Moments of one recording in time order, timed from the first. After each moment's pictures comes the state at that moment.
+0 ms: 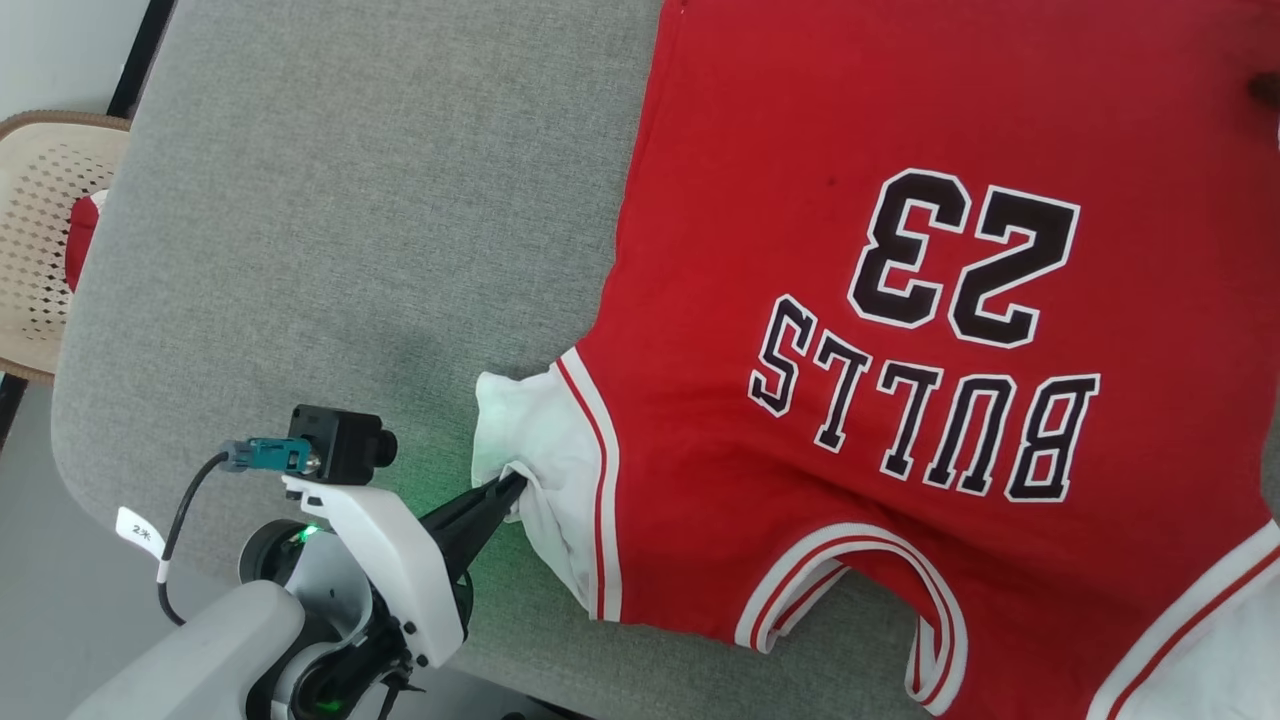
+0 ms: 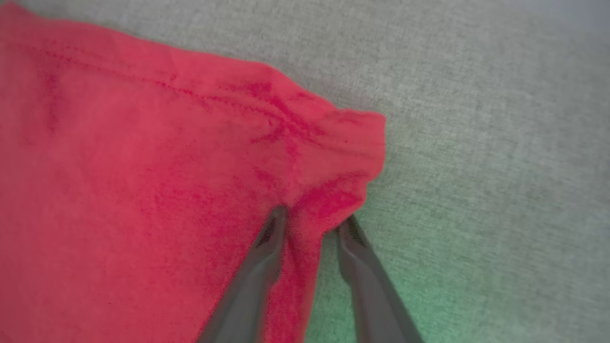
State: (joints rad) left arm -0.46 0.69 -0.89 0.05 -1.24 0.11 0.13; right arm -1.12 -0.42 0.06 0.81 0.27 0.13 0.93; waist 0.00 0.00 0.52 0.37
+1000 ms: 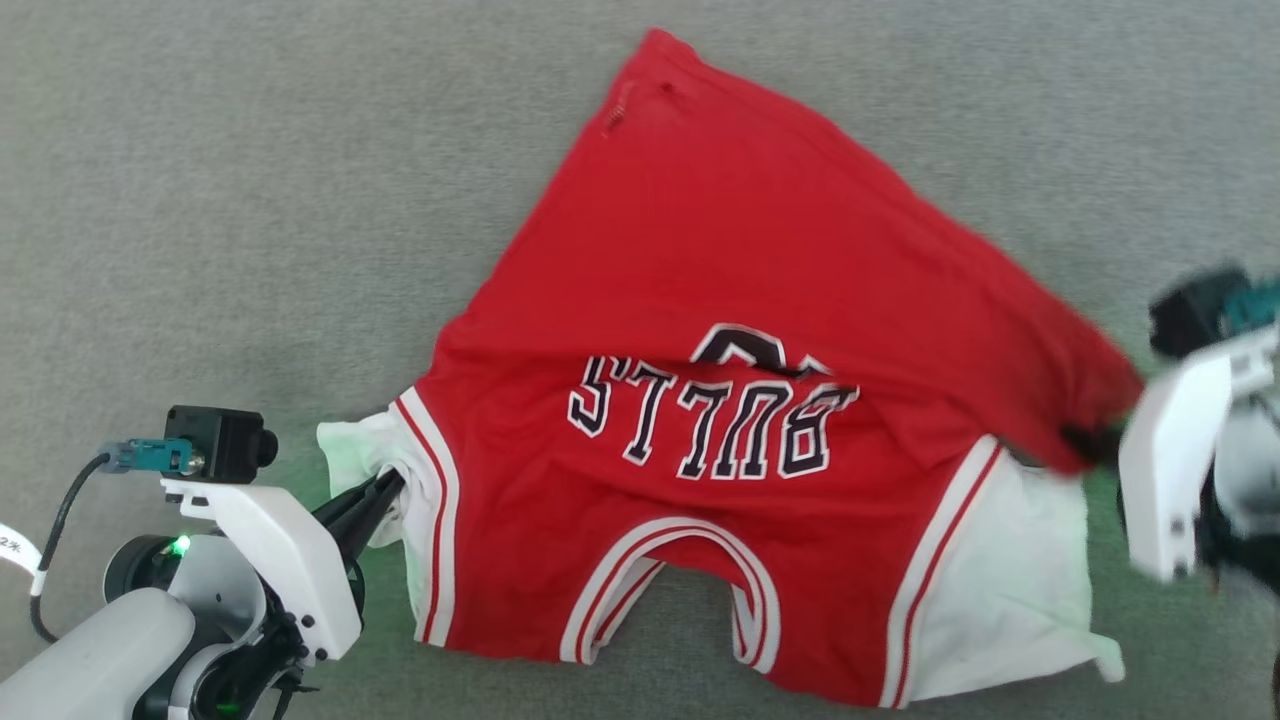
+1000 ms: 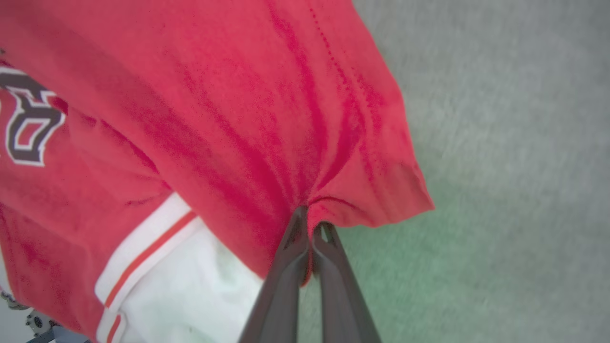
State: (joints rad) left arm -0.41 0.84 -0.83 0.00 -1.26 0.19 0.12; right arm -0.34 -0.47 0.09 -0.07 0.59 0.13 1.04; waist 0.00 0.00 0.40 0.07
